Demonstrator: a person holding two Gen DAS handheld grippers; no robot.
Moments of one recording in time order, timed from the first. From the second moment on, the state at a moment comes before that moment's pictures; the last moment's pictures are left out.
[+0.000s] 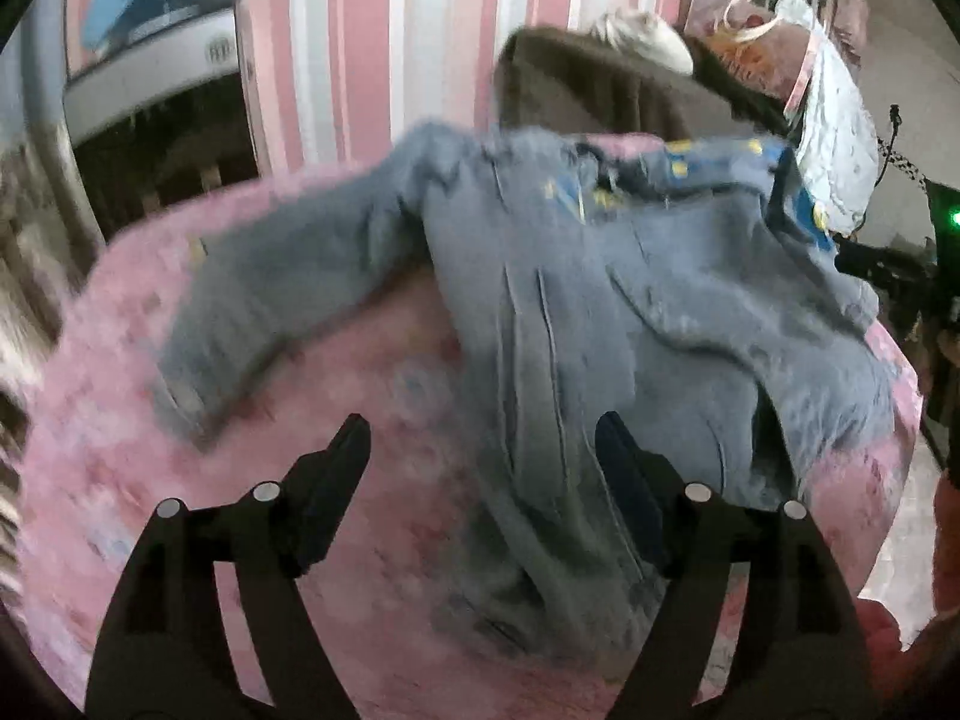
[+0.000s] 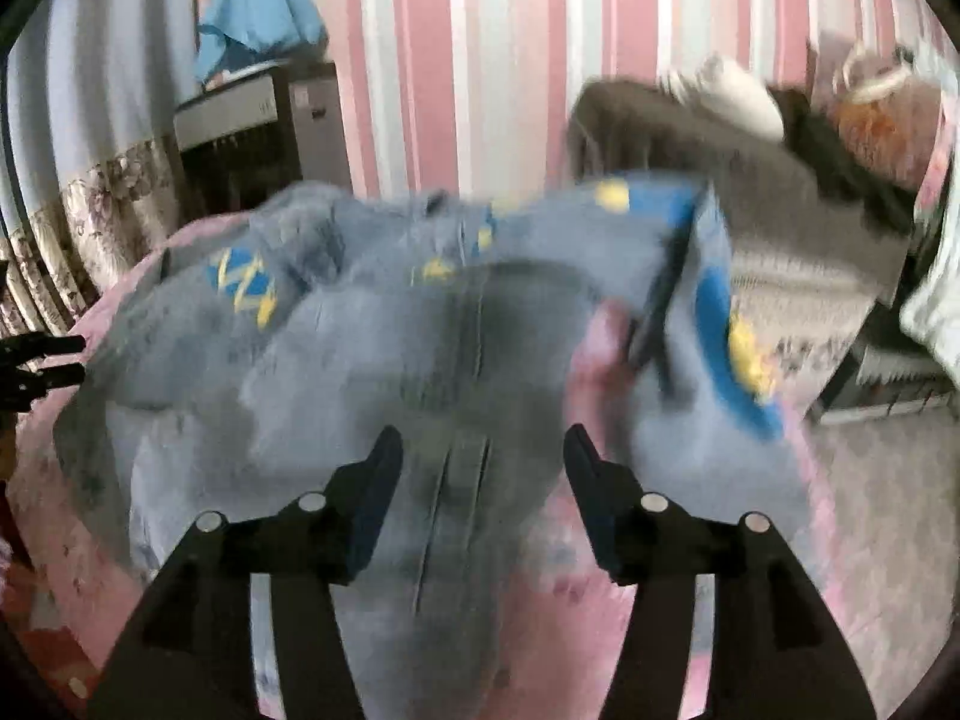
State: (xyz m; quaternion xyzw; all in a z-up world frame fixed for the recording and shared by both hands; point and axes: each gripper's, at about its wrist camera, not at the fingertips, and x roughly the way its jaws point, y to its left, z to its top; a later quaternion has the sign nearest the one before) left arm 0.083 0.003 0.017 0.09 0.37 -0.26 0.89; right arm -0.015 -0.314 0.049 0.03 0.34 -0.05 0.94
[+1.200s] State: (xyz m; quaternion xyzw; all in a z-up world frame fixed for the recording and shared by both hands) left arm 0.379 -0.110 -0.027 0.14 0.45 -0.33 0.82; right arm 0.208 -0.364 0.018 -0.09 0.47 0.00 0.88
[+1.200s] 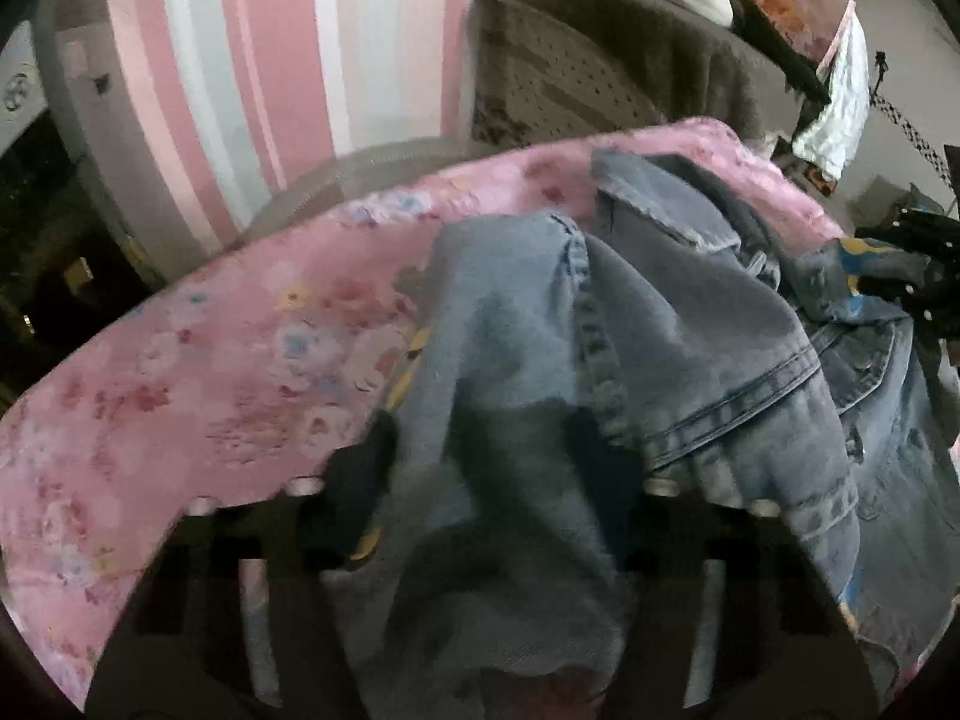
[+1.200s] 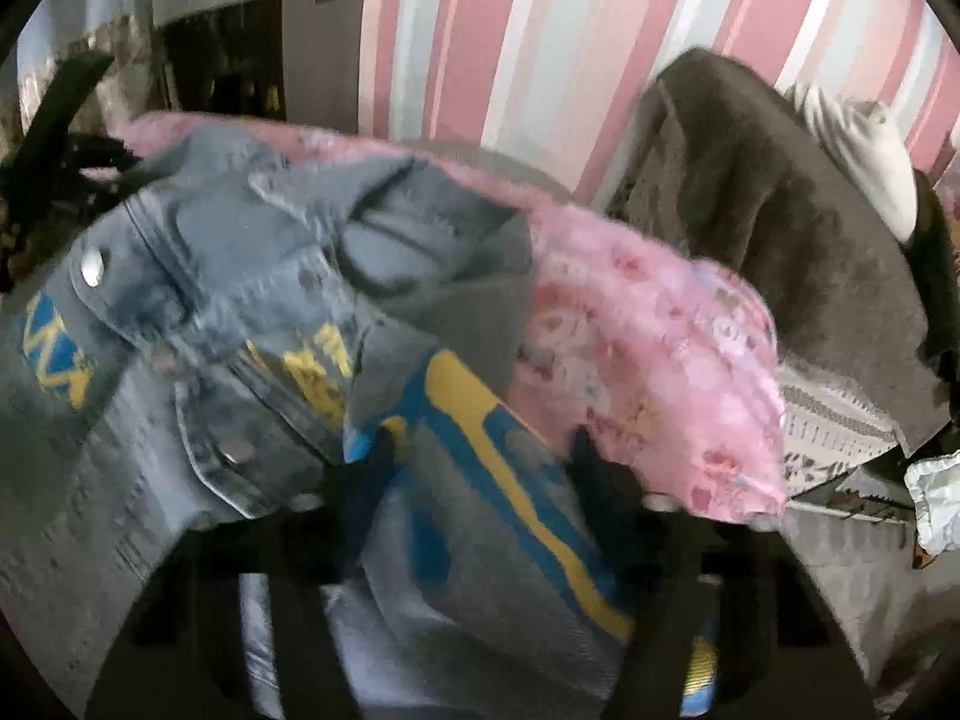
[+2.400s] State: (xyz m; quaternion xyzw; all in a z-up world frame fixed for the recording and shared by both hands) left arm 0.329 0.050 0.012 0.13 0.37 -0.07 0.92; right arm 0.245 -0.387 0.057 -0.05 0.39 -0.12 0.91
